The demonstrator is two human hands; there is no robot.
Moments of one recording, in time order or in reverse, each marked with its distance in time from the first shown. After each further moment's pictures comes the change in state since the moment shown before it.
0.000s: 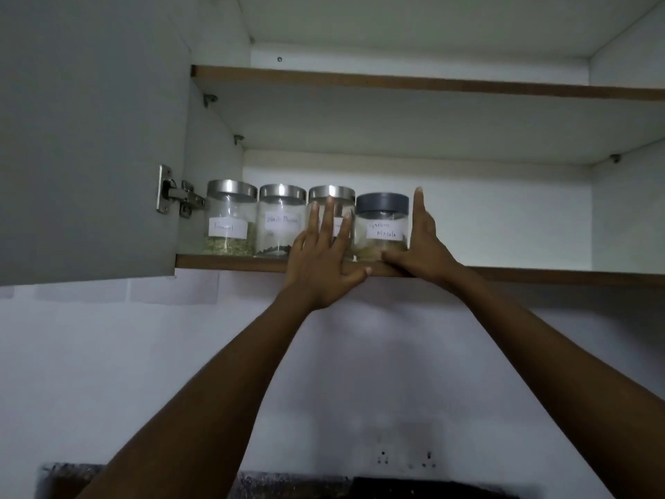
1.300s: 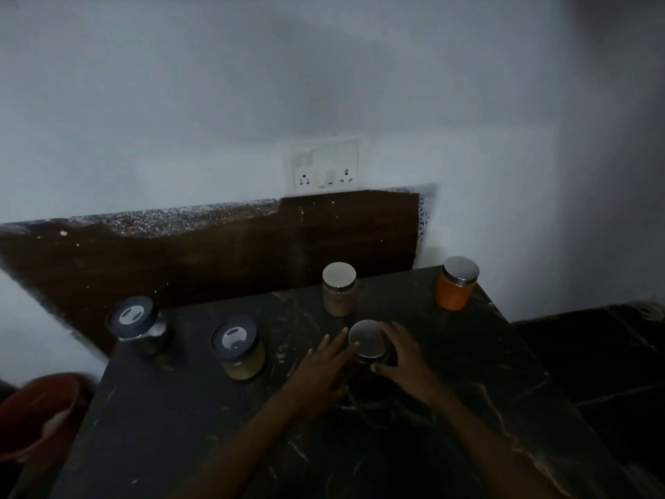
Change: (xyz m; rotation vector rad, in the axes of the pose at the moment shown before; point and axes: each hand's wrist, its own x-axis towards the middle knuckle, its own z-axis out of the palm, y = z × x) left_hand -0.463 0.228 0.117 -0.619 -1.287 0.095; right_hand -0.548 0.181 0.118 0.106 -0.625 0.845
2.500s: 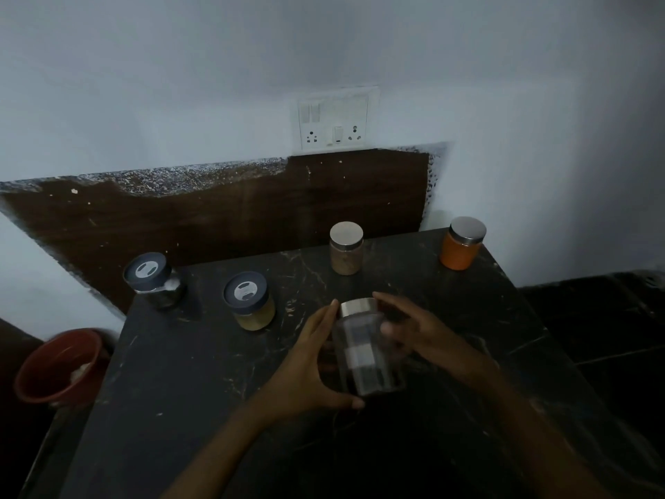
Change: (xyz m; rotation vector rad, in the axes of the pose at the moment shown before) left_hand -0.100 0.027 -0.009 -0.712 0.208 0.116; right_hand -0.082 -0.064 -0.046 0.523 -0.363 -0.062
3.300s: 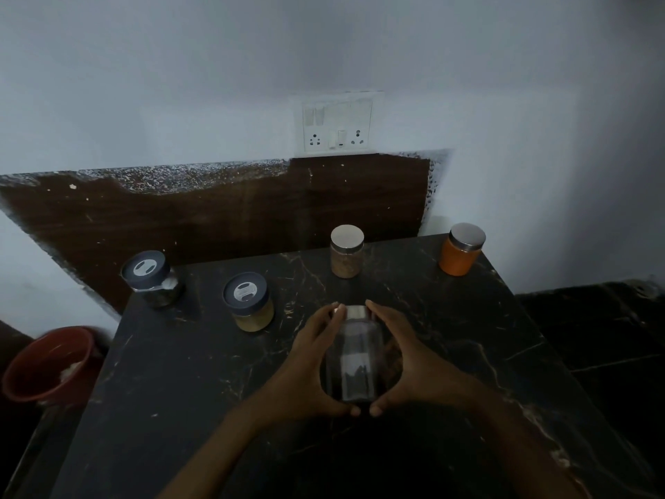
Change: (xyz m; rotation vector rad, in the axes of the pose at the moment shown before) left_hand -0.004 0.009 -0.006 0.191 -0.041 0.049; right_hand -0.014 0.001 0.023 -0.275 -0.095 -0.064
